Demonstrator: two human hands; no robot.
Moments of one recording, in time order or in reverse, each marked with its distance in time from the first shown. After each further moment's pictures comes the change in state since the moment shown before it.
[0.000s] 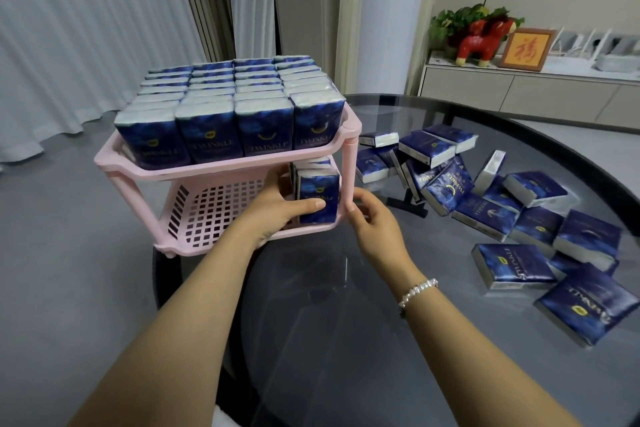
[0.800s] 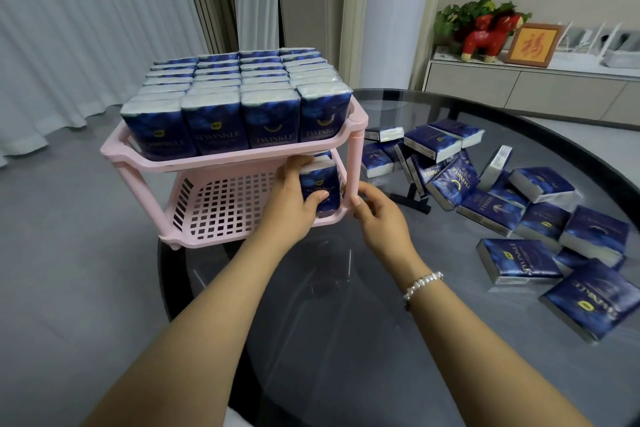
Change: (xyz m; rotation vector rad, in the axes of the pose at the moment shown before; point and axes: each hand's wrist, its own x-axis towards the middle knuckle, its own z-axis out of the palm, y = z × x) left_hand -0.024 0.013 0.025 0.483 0.207 0.270; right_hand -0.003 -0.005 -0.001 -0.008 -0.003 -0.017
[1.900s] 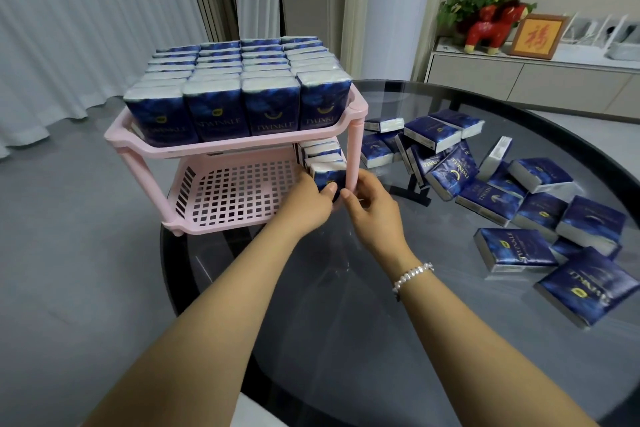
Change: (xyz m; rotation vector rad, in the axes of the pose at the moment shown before) left_hand 0.002 0.009 0.016 0.028 -0.250 -0.395; right_hand -0.005 0.006 0.006 -0.126 0.061 -0.057
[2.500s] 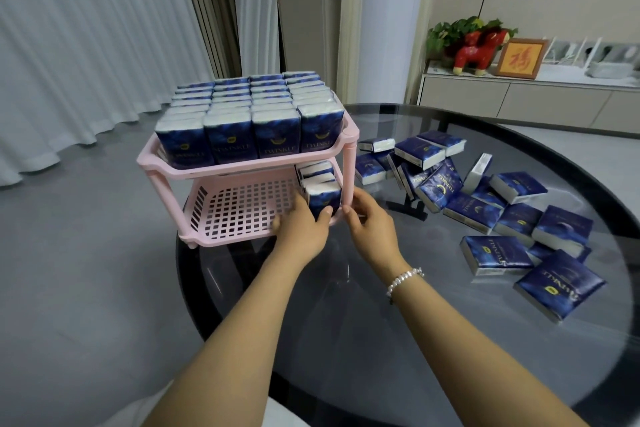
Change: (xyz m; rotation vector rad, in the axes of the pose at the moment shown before) left_hand -0.031 -0.002 -0.001 0.167 0.135 0.011; right_hand -0.006 -0.005 -0.004 0.013 -0.005 0.047
